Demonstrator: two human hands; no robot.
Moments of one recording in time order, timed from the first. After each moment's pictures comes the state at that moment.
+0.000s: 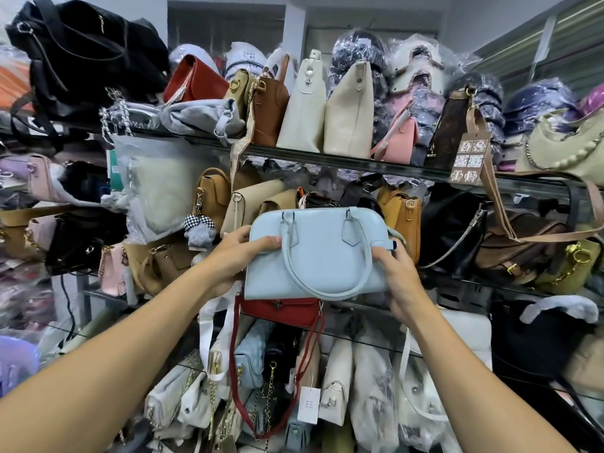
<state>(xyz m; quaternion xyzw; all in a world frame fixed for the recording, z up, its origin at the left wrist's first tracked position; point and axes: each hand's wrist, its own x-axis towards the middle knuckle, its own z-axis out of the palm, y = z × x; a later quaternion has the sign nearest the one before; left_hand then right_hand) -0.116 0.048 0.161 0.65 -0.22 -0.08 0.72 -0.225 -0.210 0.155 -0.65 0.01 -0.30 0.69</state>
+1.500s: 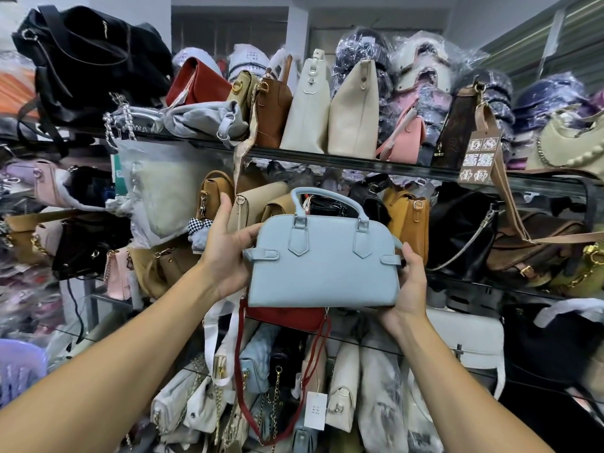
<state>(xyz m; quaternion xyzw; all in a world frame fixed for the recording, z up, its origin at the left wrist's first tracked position) -0.139 0.049 0.182 0.49 -0.21 -0.20 0.83 -0.209 -0.211 0.131 -0.44 0.03 -0.29 0.85</state>
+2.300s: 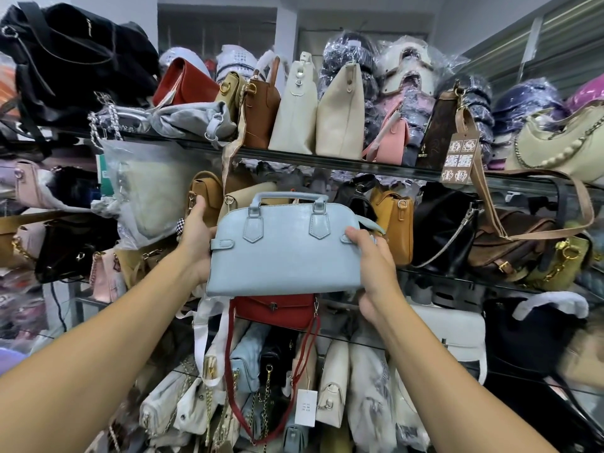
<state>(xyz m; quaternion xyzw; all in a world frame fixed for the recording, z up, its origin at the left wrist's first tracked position) -0.112 0.064 0.193 0.50 -0.06 -0.16 0.85 -0.231 -0.160 0.175 -0.57 0.07 -0.31 0.76</state>
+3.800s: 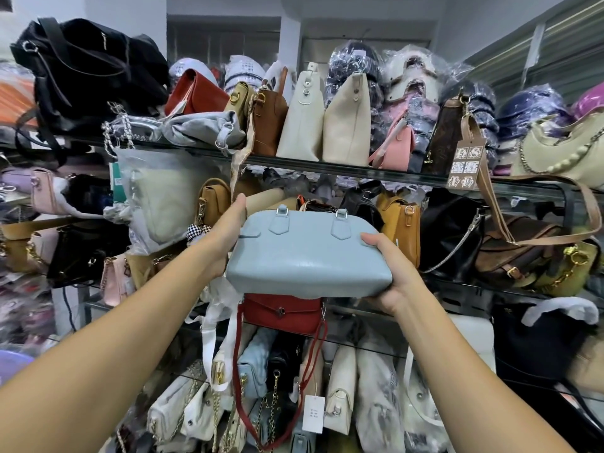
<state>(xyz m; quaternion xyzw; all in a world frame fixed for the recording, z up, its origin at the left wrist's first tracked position) -0.124 0.056 0.215 0.68 -0.12 -0.08 0.72 -0.232 -0.182 0.190 -0.54 0.14 -0.18 0.81</state>
